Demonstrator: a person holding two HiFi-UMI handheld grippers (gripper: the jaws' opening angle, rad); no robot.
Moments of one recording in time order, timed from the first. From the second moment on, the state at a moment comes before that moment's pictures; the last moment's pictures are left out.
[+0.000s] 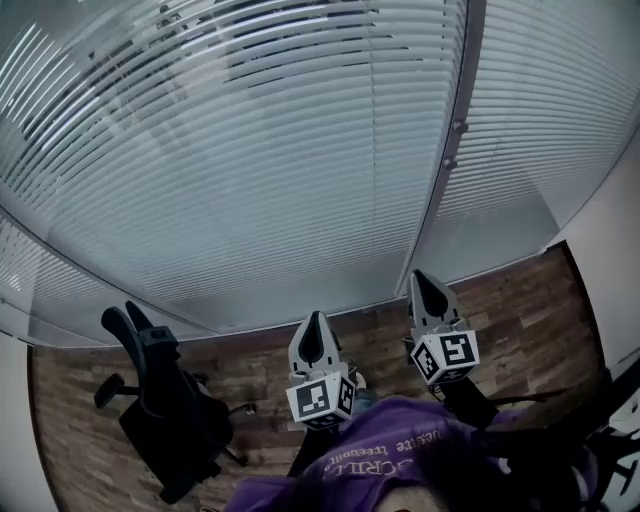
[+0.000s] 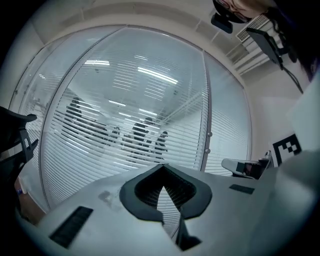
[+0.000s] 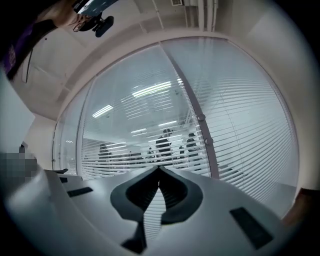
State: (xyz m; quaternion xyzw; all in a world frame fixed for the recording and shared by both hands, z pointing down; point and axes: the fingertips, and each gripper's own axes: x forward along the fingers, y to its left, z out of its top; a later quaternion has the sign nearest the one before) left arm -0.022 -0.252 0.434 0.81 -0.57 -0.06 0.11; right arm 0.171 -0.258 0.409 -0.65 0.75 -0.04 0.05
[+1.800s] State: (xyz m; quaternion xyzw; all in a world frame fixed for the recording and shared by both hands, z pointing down) left arm -0.040 -0.329 0.428 0.81 -0.58 -0.07 0.11; right arm 0.321 -0.367 0.280 -0.73 0.66 0.16 0.07
